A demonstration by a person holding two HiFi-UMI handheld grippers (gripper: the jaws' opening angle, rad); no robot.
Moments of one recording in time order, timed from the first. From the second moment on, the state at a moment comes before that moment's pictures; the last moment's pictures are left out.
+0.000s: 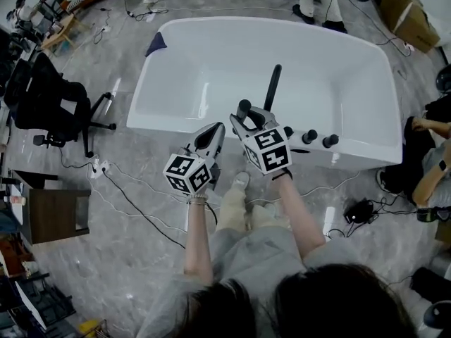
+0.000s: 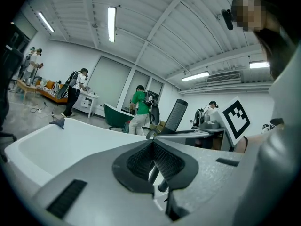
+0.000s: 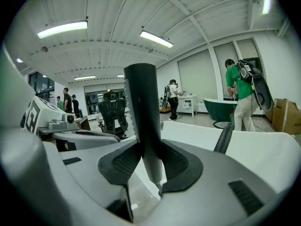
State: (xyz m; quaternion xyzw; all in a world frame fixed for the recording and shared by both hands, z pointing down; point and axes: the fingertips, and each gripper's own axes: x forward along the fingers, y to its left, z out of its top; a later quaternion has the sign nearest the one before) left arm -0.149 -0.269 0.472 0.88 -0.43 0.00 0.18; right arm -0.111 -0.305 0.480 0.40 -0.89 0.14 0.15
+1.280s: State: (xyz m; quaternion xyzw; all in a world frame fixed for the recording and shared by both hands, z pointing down) left arm -0.094 -0.219 0.352 0.93 -0.37 0.01 0.07; right arm -0.048 -0.244 0.338 0.41 -0.91 0.06 0.07
